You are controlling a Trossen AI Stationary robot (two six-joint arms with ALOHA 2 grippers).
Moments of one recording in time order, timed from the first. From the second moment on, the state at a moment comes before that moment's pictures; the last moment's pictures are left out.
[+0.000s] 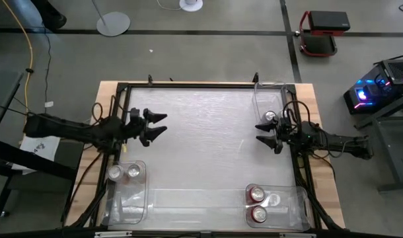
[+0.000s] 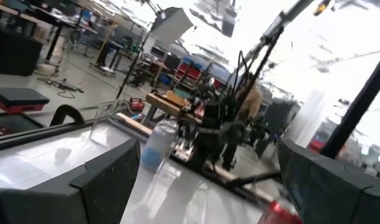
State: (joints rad) left arm 0.00 0.69 0.17 0.72 -0.24 -0.43; right arm -0.10 0.01 0.01 0.01 0.02 0.43
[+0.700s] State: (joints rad) left arm 0.10 0.32 0.01 0.51 -0.09 -0.35; right arm -0.10 0.01 0.01 0.01 0.02 0.43
